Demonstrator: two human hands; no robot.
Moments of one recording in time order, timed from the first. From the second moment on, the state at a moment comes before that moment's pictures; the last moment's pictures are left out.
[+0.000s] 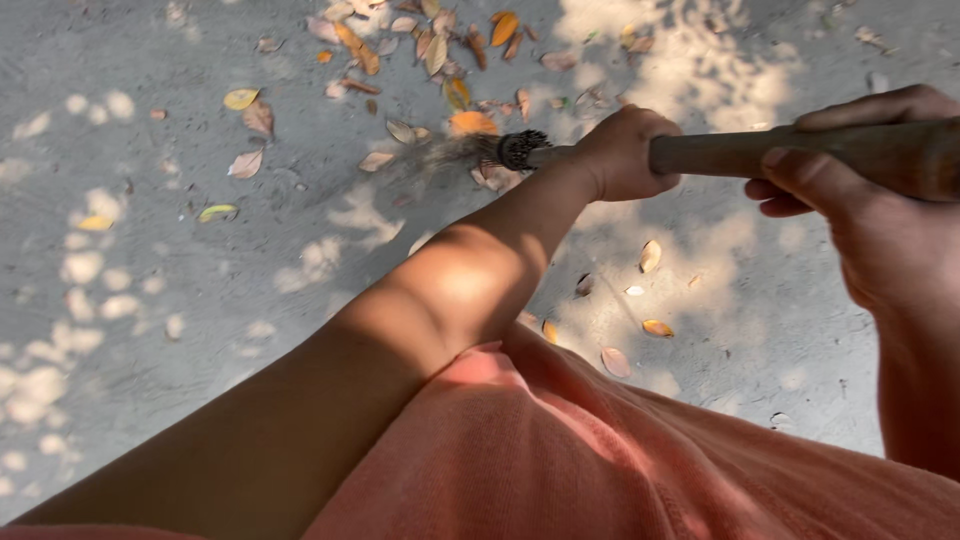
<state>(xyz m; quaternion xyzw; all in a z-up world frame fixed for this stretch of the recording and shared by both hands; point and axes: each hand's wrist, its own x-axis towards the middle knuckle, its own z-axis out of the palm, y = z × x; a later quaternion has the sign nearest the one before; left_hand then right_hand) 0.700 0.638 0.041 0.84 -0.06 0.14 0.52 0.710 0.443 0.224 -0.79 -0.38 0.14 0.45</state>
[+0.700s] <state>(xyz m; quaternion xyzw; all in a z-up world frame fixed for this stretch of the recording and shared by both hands) 0.335 1.001 -0.002 0.90 0.22 -0.02 0.37 0.473 0.807 0.150 -0.65 -0.25 0.42 0.58</state>
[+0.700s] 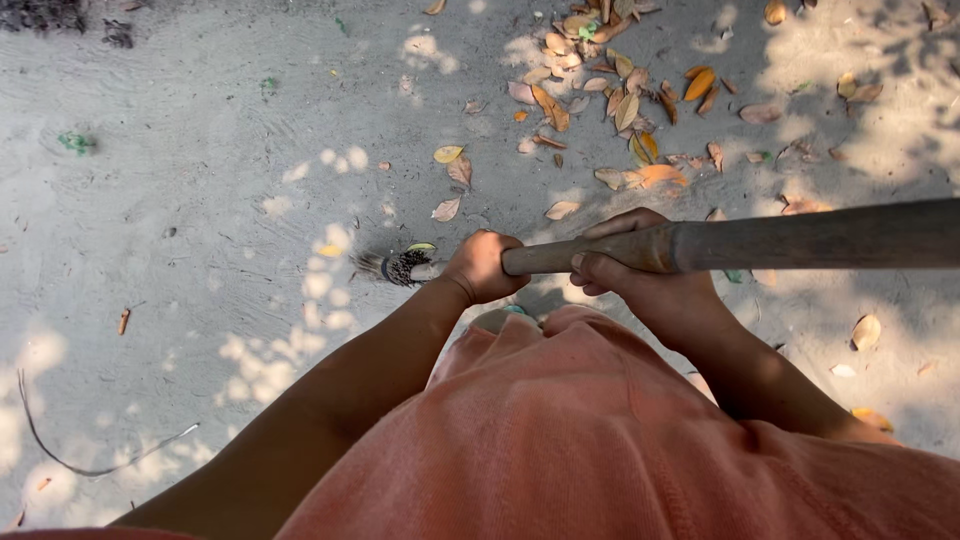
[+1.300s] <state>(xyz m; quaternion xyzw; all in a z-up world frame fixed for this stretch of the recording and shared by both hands) 0.492 0.977 0.104 0.87 0.02 0.02 0.49 0.540 0.766 0.262 -0.77 -0.33 0.16 0.52</state>
